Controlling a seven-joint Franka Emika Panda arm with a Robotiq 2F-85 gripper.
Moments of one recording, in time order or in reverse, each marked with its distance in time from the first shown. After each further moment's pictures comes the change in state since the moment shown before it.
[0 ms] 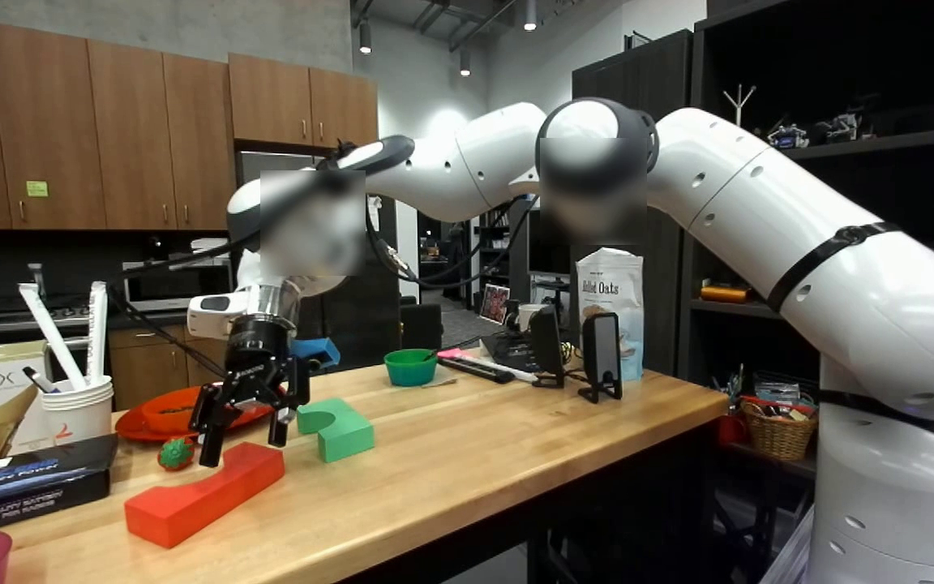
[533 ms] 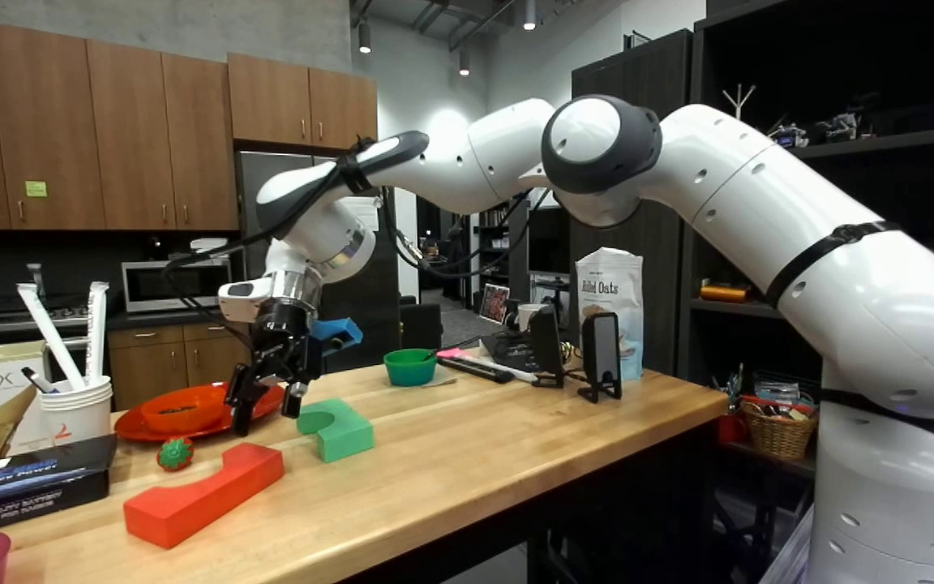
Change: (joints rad) arm -0.058 -0.031 -0.005 -0.009 0.015 0.006 0.150
